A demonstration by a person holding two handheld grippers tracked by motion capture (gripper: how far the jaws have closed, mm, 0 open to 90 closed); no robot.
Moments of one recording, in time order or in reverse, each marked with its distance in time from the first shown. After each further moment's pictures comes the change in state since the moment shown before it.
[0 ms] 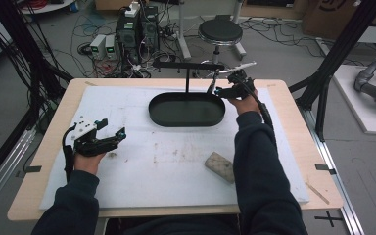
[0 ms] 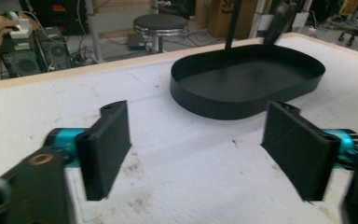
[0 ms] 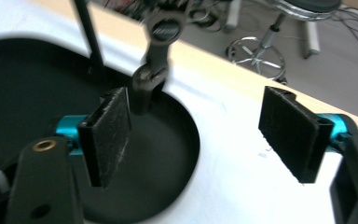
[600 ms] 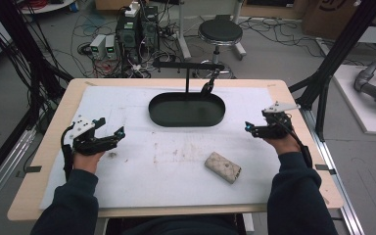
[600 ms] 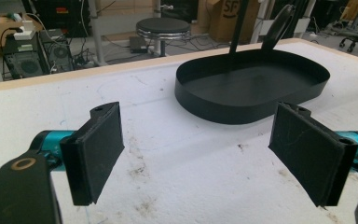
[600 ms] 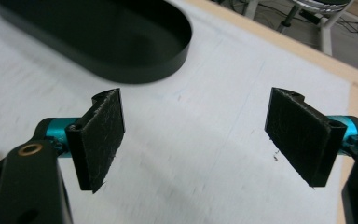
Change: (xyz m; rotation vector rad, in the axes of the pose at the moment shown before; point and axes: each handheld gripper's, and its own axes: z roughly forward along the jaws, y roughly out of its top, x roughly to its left) left arm 0.006 -0.001 0.001 -0.006 0.004 -0.012; right arm -0.027 -0.133 -0.077 -0.072 0.067 -0.052
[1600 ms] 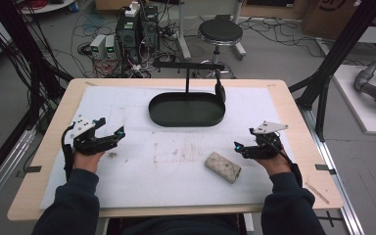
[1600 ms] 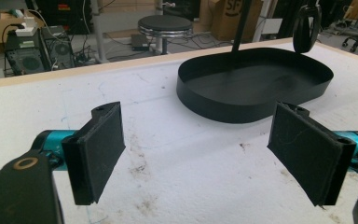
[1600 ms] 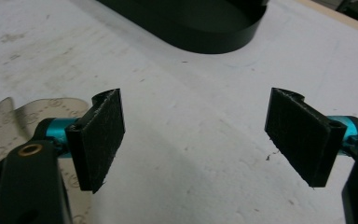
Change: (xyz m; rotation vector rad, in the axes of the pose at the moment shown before) left arm -0.001 0.000 0.001 0.001 0.008 -0.006; right arm 0.050 -0.029 -0.002 0.007 0.117 -0.037
